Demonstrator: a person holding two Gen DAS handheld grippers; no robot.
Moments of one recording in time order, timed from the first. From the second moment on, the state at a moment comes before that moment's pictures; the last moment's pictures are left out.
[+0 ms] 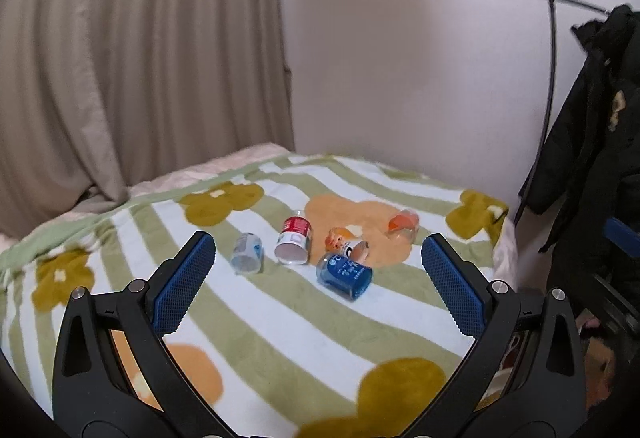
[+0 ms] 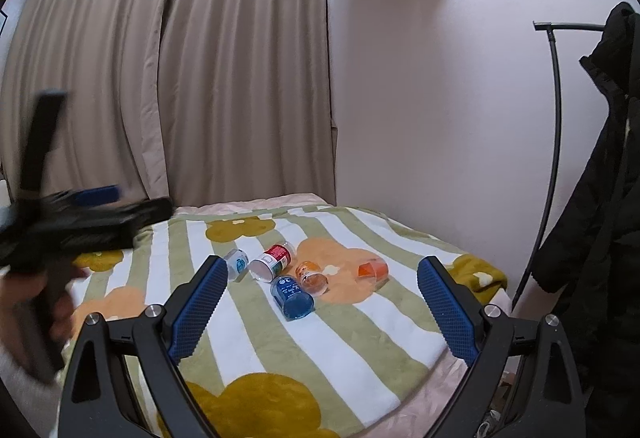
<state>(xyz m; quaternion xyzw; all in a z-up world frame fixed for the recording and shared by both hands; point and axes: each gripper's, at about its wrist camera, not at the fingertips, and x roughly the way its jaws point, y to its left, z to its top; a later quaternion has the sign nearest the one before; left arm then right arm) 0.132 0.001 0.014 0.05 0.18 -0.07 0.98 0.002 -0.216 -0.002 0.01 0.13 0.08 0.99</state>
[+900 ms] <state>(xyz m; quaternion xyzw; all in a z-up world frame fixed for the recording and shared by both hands) 0.539 0.017 -0.171 0.08 0.55 -0.11 0.83 0.122 -0.218 -0.098 0.00 0.24 0.08 0.97</state>
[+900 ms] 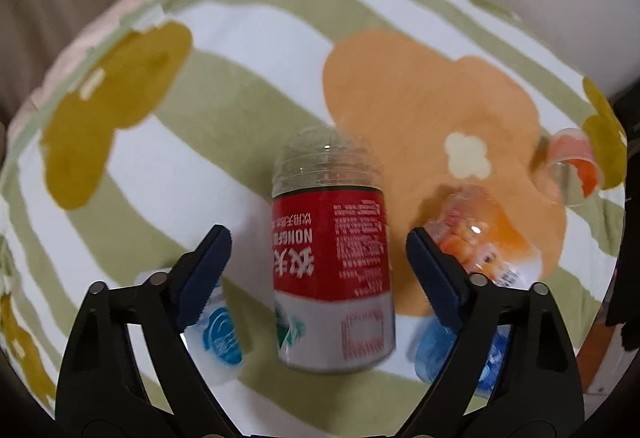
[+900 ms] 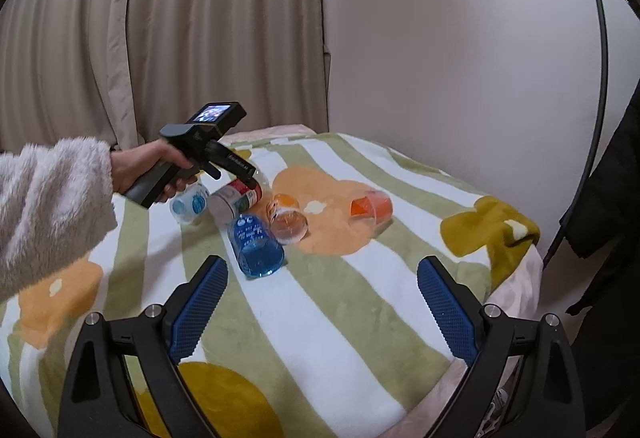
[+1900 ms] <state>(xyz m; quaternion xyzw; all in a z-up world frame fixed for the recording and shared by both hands) 0.383 0.002 -0.103 0.11 0.54 -0.12 0.82 0.091 -0.197 -0.064 0.04 0.23 0.12 0.97</state>
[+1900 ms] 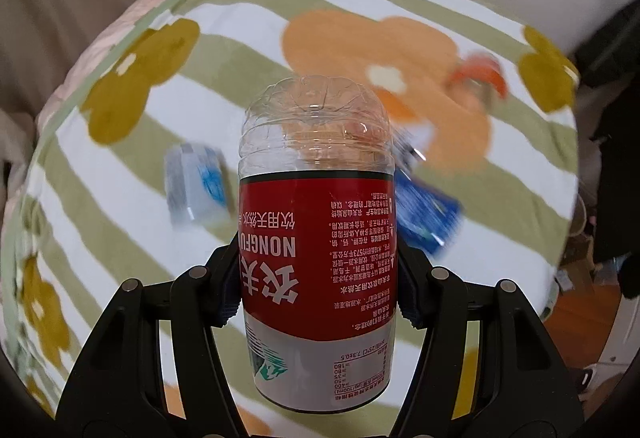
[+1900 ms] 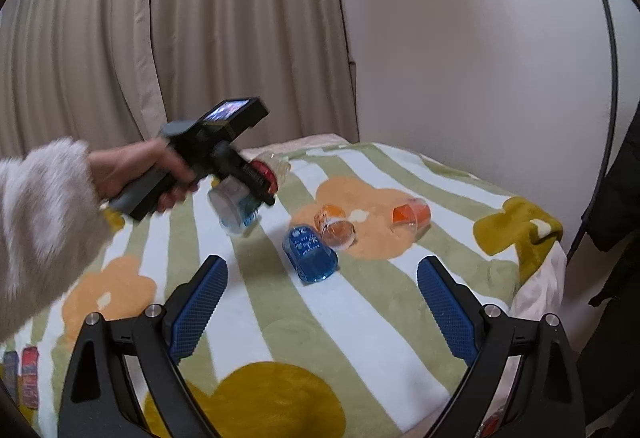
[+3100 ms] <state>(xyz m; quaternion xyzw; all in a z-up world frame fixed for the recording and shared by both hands) 0.258 -0.069 -0.203 0.06 0.59 -0.13 0.79 0.036 -0.210 -0.044 0.05 0.23 0.10 0.97</state>
